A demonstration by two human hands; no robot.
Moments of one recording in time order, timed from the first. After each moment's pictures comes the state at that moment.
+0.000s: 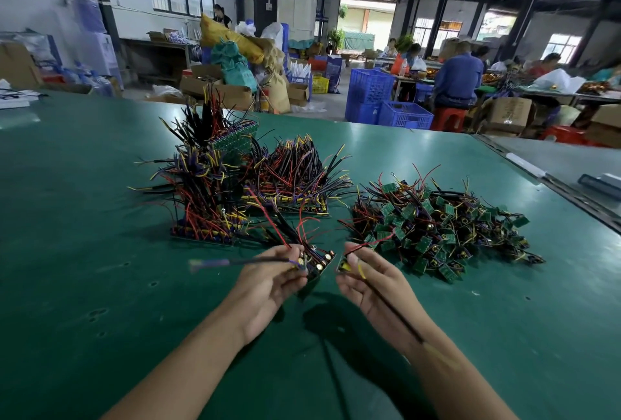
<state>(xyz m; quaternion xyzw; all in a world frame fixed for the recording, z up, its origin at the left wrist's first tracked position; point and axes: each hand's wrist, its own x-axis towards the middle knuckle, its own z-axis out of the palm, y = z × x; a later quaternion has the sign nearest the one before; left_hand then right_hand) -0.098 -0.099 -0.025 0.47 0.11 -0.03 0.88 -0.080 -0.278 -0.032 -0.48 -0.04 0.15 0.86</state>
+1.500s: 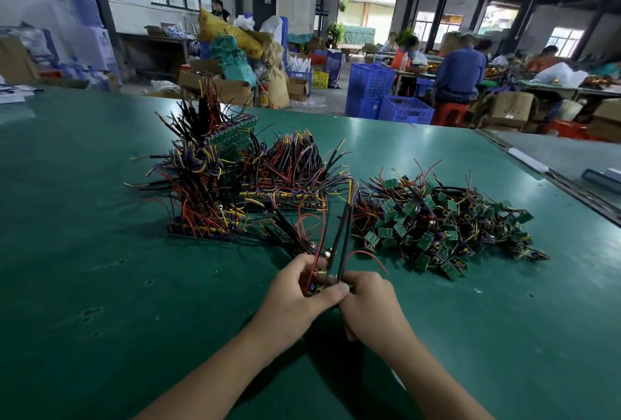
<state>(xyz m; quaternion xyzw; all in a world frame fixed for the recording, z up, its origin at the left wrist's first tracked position) -0.118 -0.124 -0.038 0.74 -0.05 0.04 0.66 -0.101 -0.265 -0.030 -0.89 -0.09 0.03 0.45</state>
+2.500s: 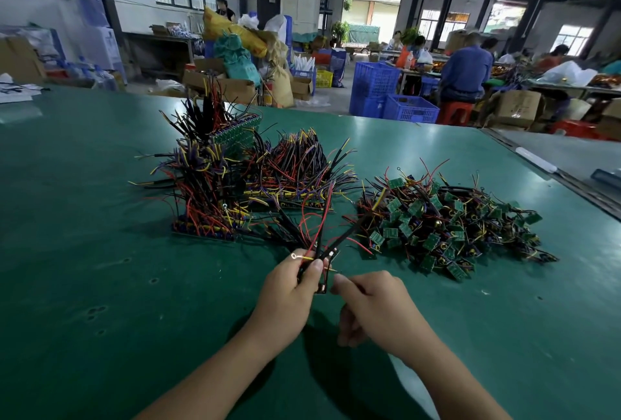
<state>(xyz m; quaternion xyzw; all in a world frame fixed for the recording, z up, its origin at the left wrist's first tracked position) -0.104 -0.117 -0.050 0.81 -0.05 0.16 0.57 -0.108 -0.272 -0.015 -0.86 -0.11 0.10 0.49</state>
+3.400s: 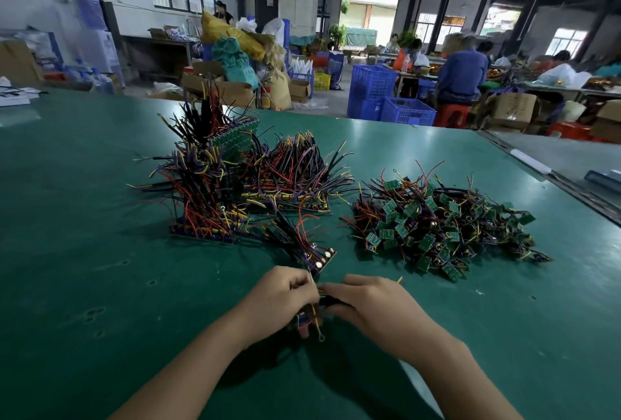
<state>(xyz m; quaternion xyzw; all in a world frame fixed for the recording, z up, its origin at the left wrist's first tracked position) -0.105 -0.093 -0.039 0.79 -0.09 -0.09 0.59 -0.092 -0.289 -0.021 -0.91 -0.39 -0.05 0.10</state>
